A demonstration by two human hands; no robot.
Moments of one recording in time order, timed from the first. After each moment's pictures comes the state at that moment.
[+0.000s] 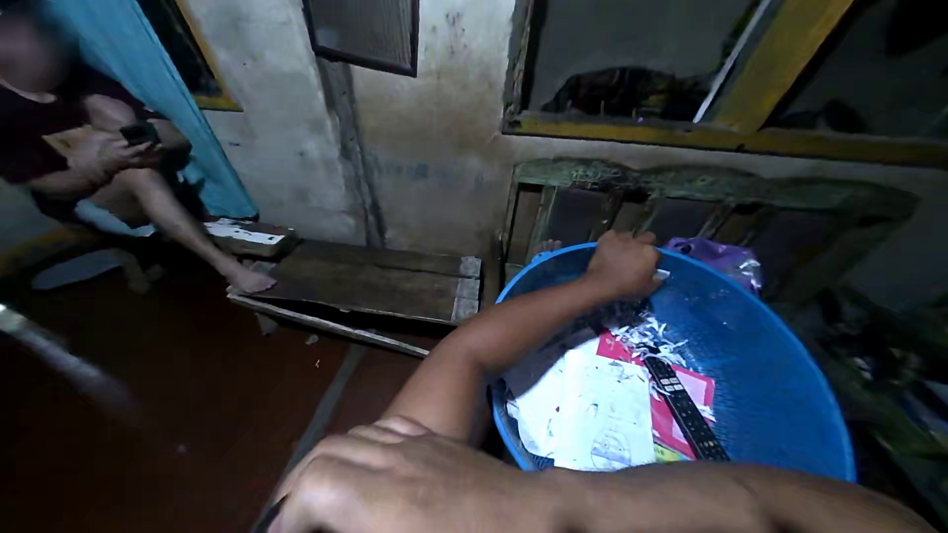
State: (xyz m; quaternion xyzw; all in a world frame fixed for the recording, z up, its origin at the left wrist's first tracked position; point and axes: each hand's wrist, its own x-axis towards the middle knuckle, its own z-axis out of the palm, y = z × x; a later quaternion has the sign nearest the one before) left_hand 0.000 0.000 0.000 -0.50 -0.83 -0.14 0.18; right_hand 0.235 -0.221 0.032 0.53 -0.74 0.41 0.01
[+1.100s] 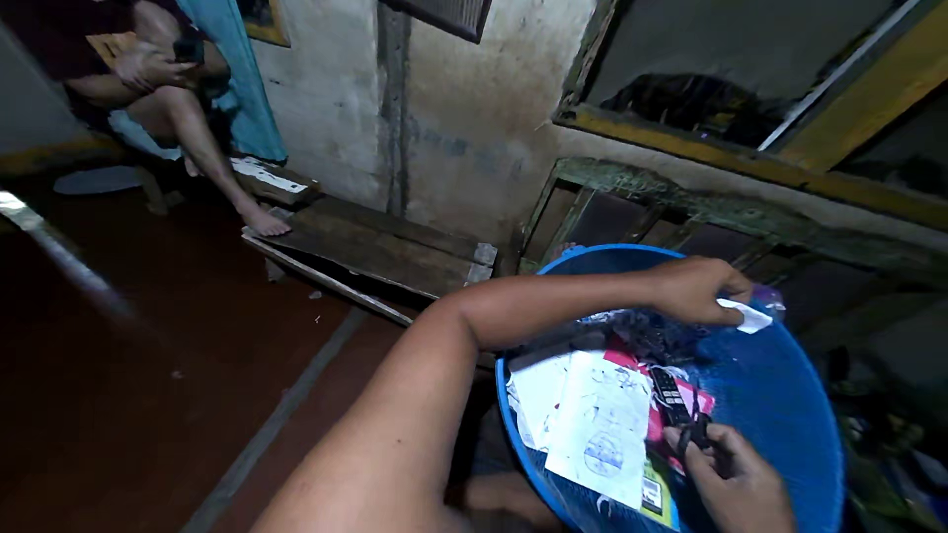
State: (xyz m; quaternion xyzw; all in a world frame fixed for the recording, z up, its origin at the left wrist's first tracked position) left_hand 0.021 -0.027 0.035 -0.65 -0.67 -0.35 0.03; right_hand 0.275 0.075 -0.098 -0.10 -0.90 0.35 0.23
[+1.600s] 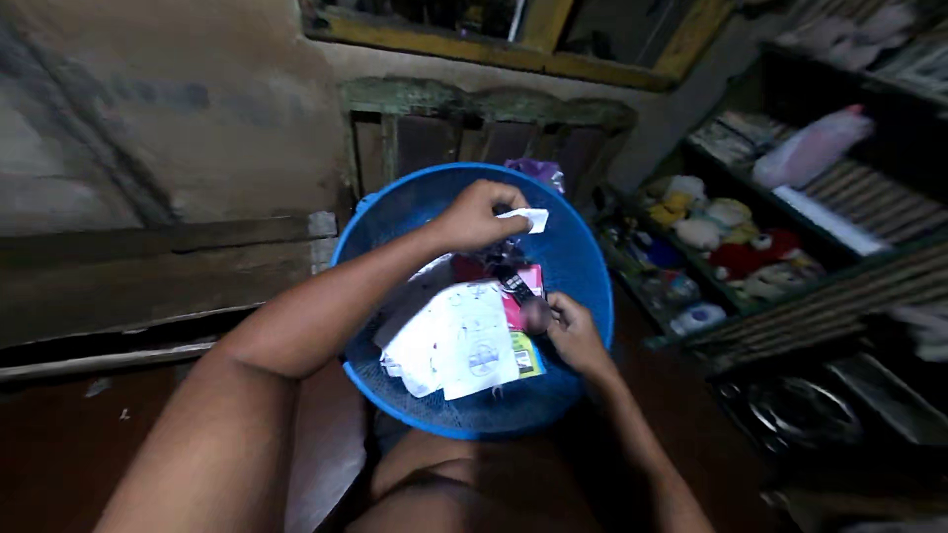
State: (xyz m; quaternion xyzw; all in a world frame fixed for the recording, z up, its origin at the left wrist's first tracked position) left_hand 0.043 -0.043 0.006 -0.65 -0.58 -0.49 -0.09; right_hand 0.286 0.085 -0.110 -0.09 -0.84 0.48 0.25
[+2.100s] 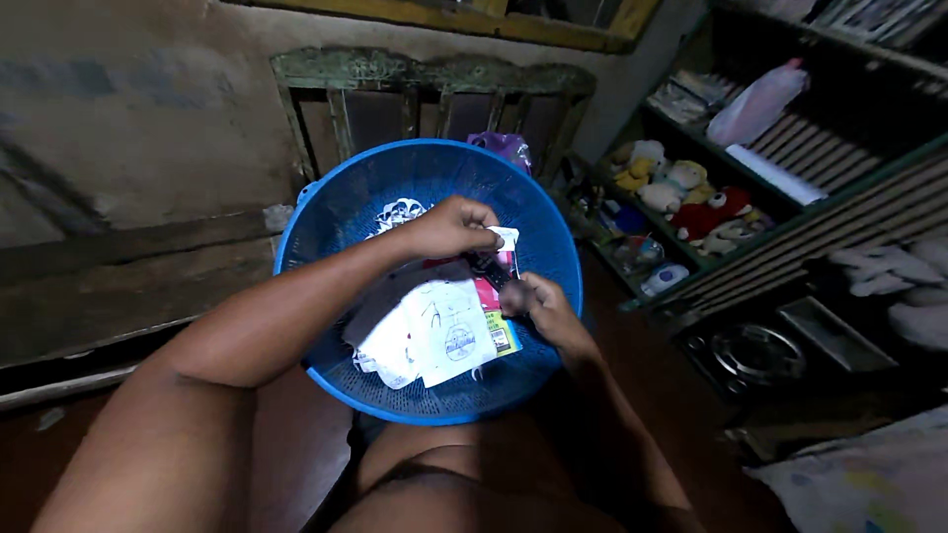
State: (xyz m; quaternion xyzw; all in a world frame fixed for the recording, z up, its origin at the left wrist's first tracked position) left_hand 0.060 -0.038 -0.022 -0.66 -0.52 -0.46 -0.28; right_hand 0.290 0.088 -0.116 -0.06 -0.79 0.56 0.22
